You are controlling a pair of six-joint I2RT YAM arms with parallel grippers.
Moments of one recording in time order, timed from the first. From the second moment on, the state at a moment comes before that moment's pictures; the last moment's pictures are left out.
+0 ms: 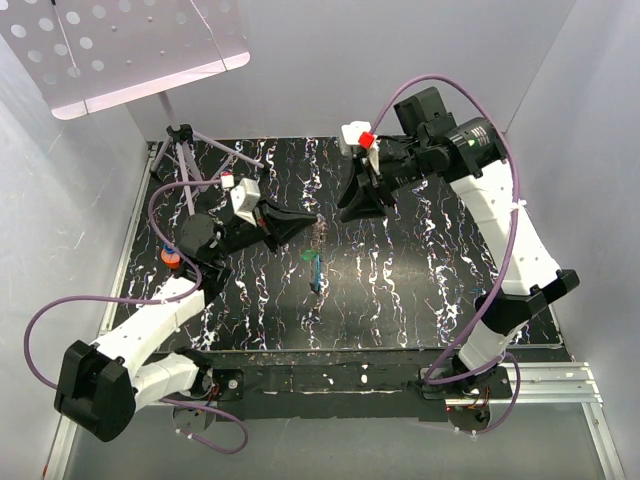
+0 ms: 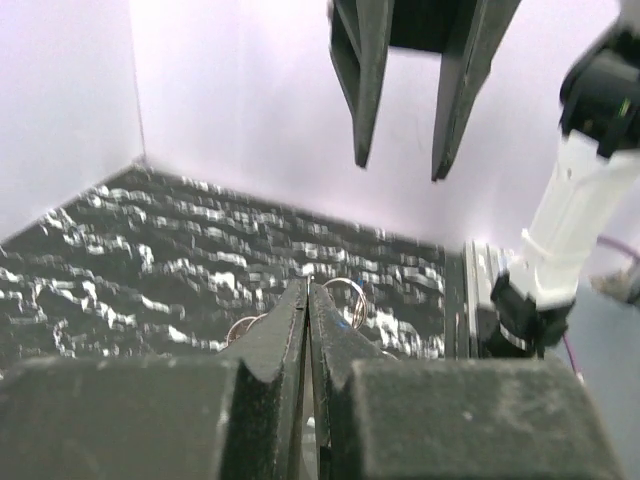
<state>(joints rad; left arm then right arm) -0.49 1.06 0.71 0.67 0.76 -0.32 0.60 1.70 2.24 -1.42 -0.97 -0.80</state>
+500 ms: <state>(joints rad) -0.47 1.19 0.63 1.30 0.51 -0.78 0.54 1.78 2.30 -1.18 -1.15 -0.46</state>
